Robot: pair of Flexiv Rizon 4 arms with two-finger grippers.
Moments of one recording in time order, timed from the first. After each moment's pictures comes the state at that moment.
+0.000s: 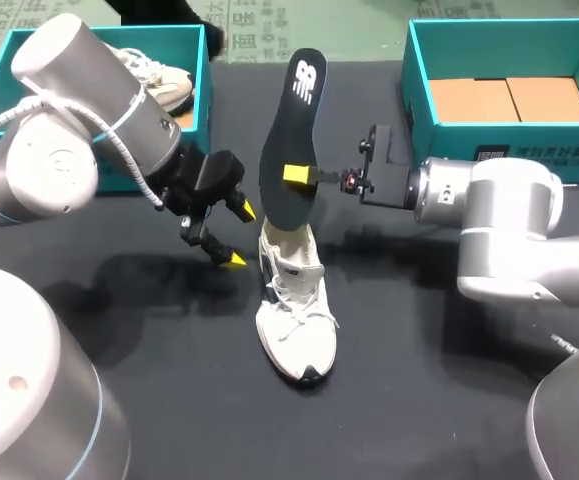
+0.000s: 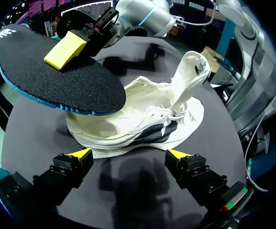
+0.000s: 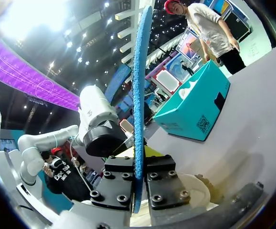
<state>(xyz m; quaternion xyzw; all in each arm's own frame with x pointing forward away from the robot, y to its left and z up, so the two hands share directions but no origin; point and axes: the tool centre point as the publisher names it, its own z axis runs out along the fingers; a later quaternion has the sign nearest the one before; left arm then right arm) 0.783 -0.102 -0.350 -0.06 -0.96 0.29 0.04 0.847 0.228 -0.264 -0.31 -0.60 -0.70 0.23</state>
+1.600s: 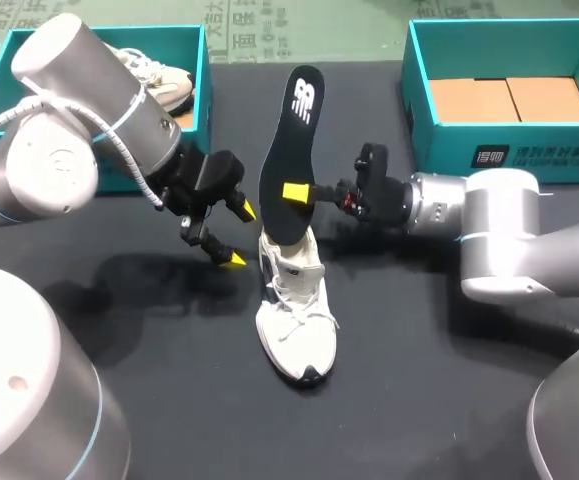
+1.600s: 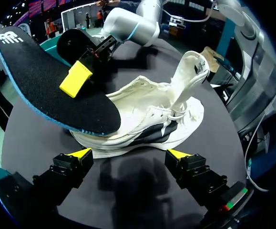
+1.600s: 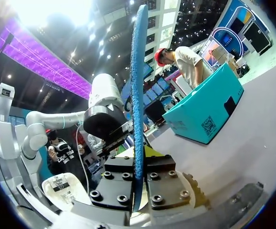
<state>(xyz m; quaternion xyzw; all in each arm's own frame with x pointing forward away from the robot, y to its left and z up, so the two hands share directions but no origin) 0.783 -0.102 -0.350 -0.06 -0.96 0.29 0.04 0.844 0.231 -0.299 -0.21 -0.61 -0.73 0.23</state>
